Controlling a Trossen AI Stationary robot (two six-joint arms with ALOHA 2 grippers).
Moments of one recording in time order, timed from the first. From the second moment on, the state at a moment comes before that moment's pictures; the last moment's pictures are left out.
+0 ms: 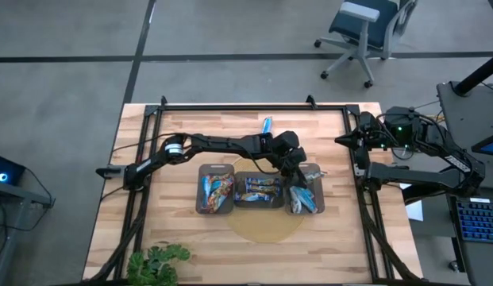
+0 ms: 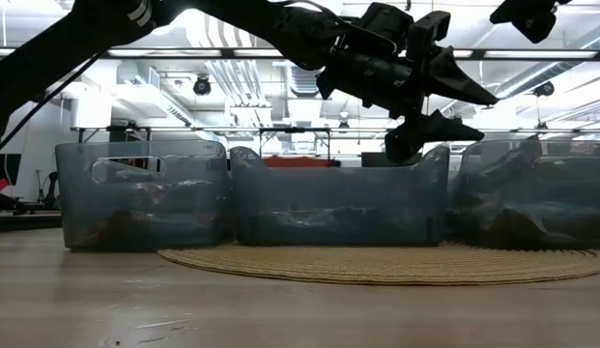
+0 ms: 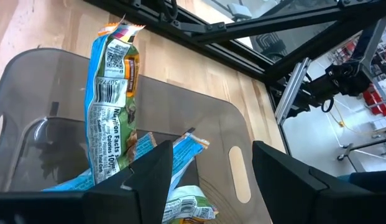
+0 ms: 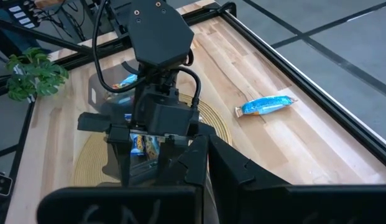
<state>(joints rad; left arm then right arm) 0.11 2.34 2.02 -0.24 0.59 -0.36 -0.36 0.56 1.01 -0.95 -0.13 0.18</state>
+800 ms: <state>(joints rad) 0.11 2.34 2.02 -0.25 0.34 -0.15 -0.36 0.56 1.01 -0.97 -0.13 0.18</state>
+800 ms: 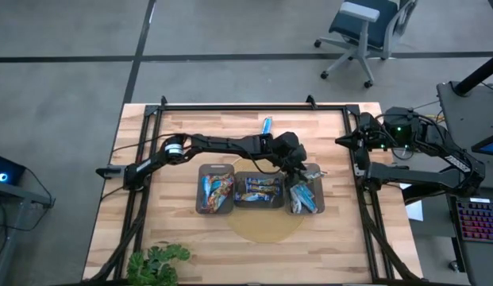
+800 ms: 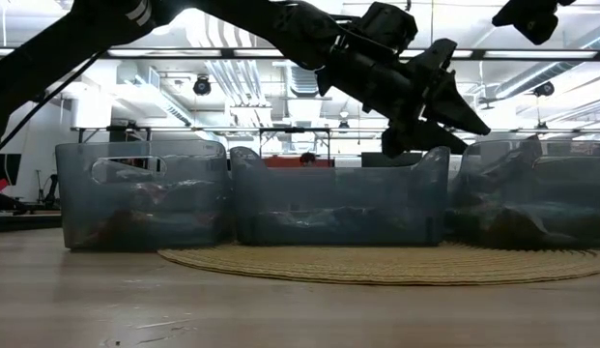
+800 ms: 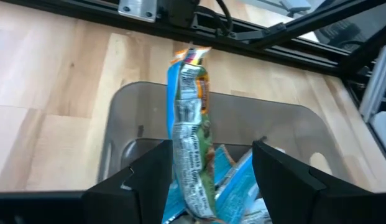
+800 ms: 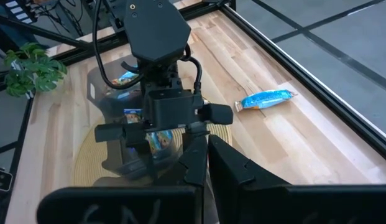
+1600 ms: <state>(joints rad) 0.11 2.34 1.97 -0.25 0.28 -0.12 -0.36 0.56 1.01 -0.97 -0.10 0.19</state>
